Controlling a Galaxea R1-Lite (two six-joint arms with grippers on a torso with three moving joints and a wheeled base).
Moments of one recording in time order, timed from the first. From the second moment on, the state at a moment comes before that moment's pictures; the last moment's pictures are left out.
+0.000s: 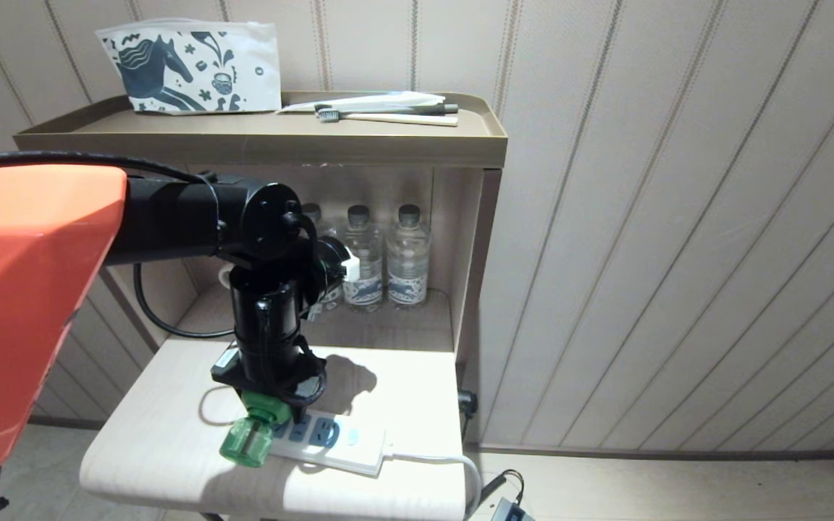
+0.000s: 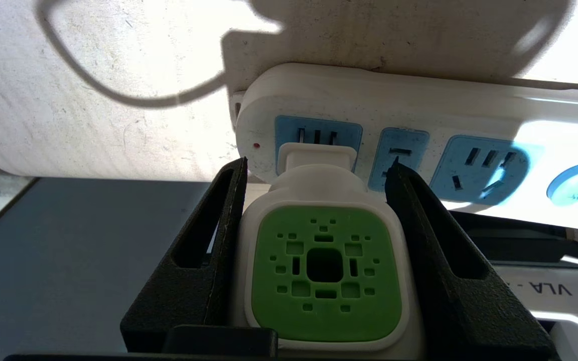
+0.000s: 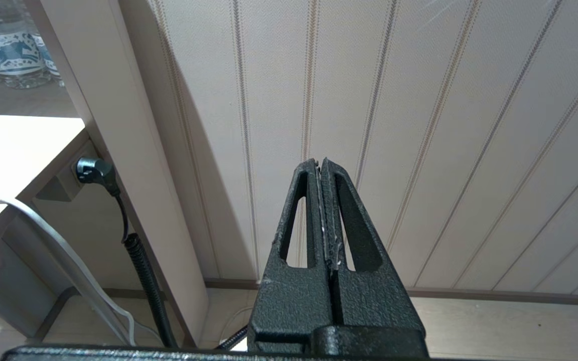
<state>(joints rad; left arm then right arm) -0.57 2.18 -1.80 1.26 0.18 -0.36 -0.01 0.00 0.00 -0.15 -0.02 0.02</state>
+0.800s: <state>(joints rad) -0.55 2.24 -1.78 1.17 0.18 -0.39 -0.01 0.00 0.00 -0.15 -0.02 0.02</state>
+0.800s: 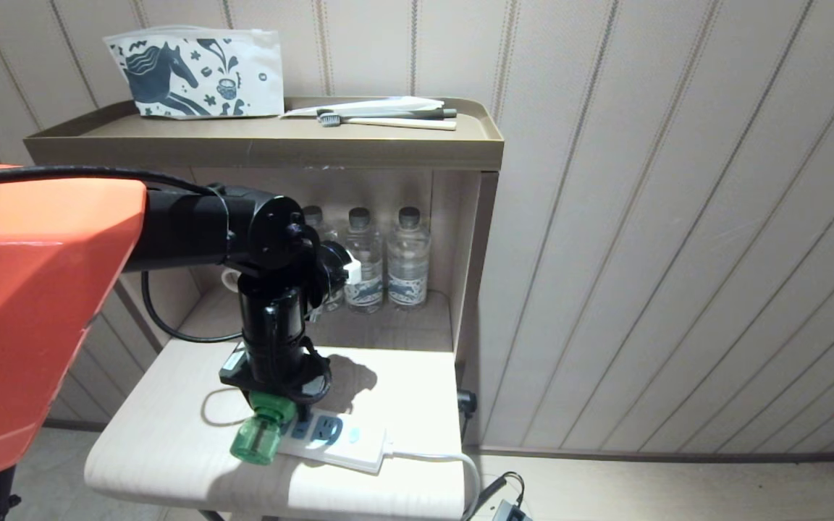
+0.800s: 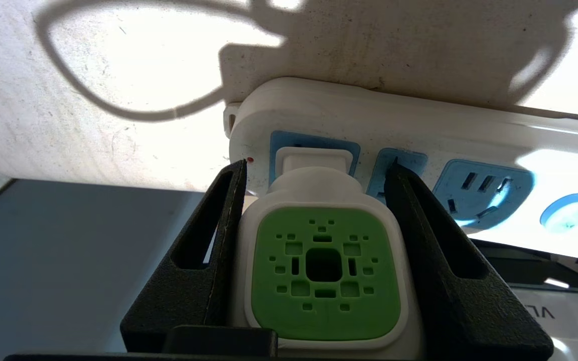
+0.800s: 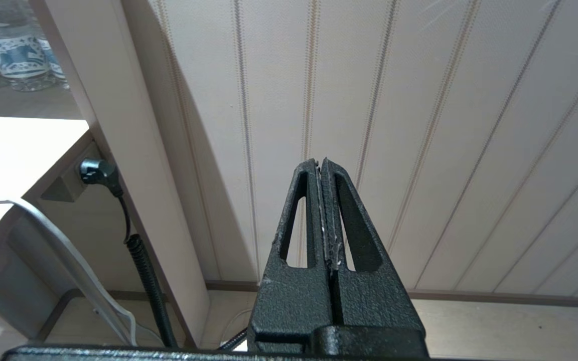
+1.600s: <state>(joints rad) -0.53 2.25 -1.76 1.07 0.09 -0.42 -0.01 0.00 0.00 -0.15 -0.02 0.02</state>
